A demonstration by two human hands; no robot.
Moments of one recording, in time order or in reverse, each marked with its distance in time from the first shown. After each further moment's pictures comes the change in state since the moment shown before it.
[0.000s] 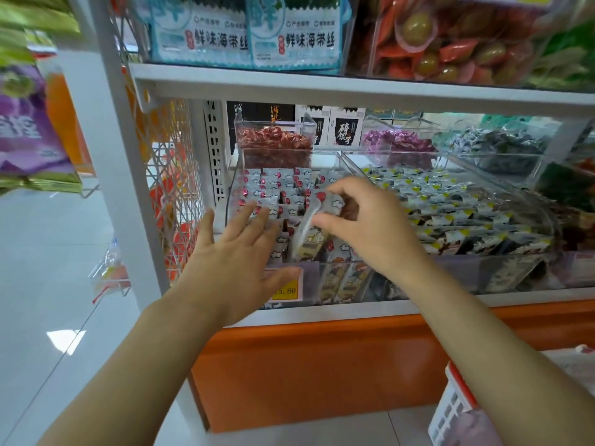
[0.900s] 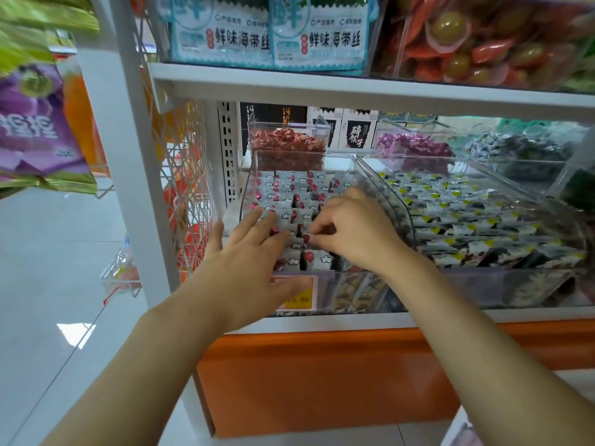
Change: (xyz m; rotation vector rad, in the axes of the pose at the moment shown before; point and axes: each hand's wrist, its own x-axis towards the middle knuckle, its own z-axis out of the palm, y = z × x) left_hand 0.001 -0.006 -0.002 -0.202 -0.035 -0.031; right_hand 0.032 0.016 0.034 -0.367 -0.264 -0.118
